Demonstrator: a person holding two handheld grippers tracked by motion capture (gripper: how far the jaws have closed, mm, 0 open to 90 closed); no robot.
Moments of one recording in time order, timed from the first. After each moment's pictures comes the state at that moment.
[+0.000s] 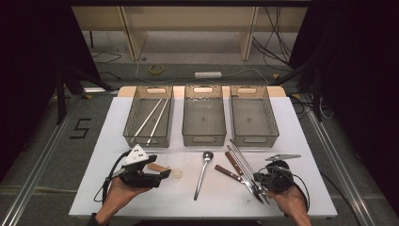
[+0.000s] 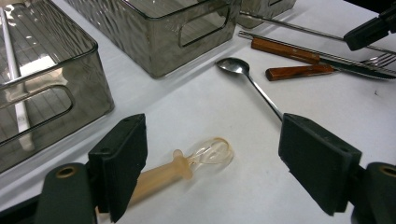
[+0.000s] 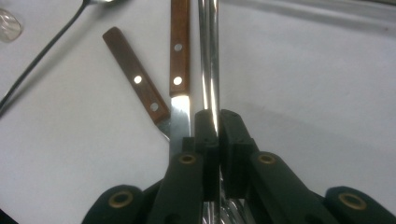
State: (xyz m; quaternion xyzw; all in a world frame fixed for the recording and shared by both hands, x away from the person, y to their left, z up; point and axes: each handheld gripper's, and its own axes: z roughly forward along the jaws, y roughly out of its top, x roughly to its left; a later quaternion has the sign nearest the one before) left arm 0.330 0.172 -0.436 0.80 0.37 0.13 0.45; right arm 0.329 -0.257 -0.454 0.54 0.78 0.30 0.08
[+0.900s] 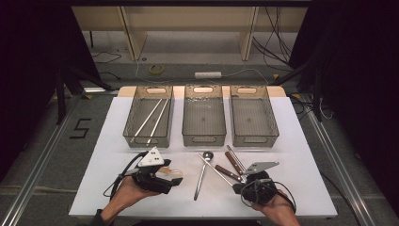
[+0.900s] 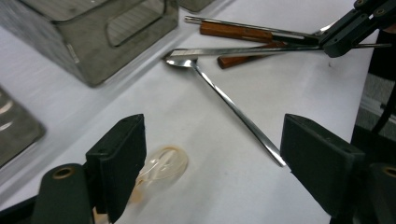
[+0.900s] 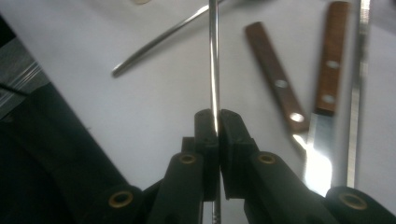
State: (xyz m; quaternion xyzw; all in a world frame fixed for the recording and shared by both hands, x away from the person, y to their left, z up) left arm 0.330 0.134 -0.434 0.86 0.28 0.09 0.43; right arm 0.300 -0.198 -0.442 0.38 0.86 0.32 0.04
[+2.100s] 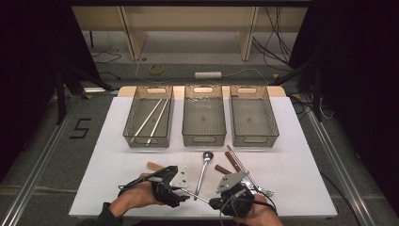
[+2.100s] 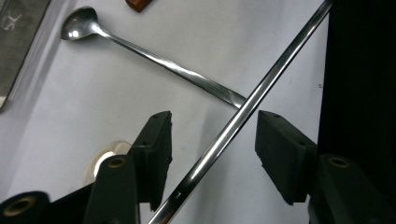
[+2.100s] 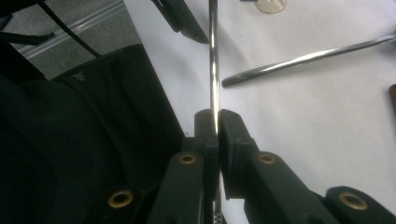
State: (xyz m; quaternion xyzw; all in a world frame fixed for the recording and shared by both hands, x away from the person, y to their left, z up) left arm 0.315 0.088 -0.444 0.95 0.09 0.09 0.27; right arm 0.277 -0.142 -0.433 0.23 0.92 0.32 0.01
